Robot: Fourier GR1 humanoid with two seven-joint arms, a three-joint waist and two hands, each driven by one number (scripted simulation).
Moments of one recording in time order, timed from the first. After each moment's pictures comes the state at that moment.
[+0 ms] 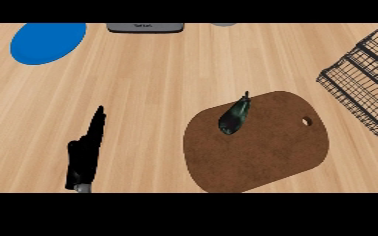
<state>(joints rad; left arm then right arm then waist) 0.07 0.10 -0.08 -1.42 -0.06 0.21 0.02 0.06 -0.88 -0.96 -2.09 0.17 0.38 0.90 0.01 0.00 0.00</state>
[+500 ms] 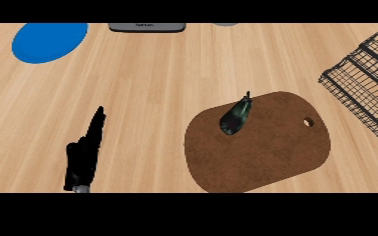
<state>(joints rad) 0.08 0.10 -0.08 -1.44 -0.07 0.19 0.01 -0.13 -0.96 -0.72 -1.78 0.29 0.28 0.83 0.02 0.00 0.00</state>
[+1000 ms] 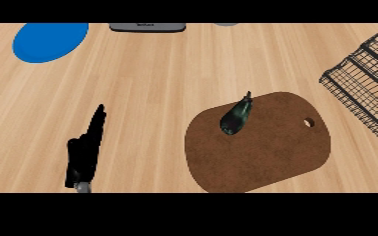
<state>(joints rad) 0.06 0.10 -0.07 -1.43 -0.07 0.18 0.03 -0.30 -0.92 -0.47 -1.49 0.44 0.16 0.70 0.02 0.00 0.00</state>
